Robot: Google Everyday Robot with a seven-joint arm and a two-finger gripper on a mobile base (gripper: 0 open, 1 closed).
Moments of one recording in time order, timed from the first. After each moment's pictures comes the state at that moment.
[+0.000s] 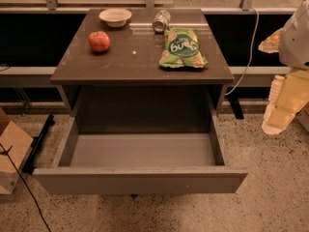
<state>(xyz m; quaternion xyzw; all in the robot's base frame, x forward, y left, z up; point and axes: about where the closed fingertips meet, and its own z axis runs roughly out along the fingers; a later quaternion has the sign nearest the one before) 0.438 -0.217 0.976 -0.60 0.78 -0.03 0.16</state>
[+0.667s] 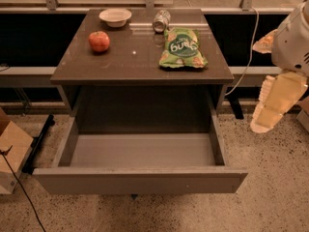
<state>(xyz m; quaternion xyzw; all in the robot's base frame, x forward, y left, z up) 0.446 -0.204 0.972 -0.60 0.78 -0.02 0.19</state>
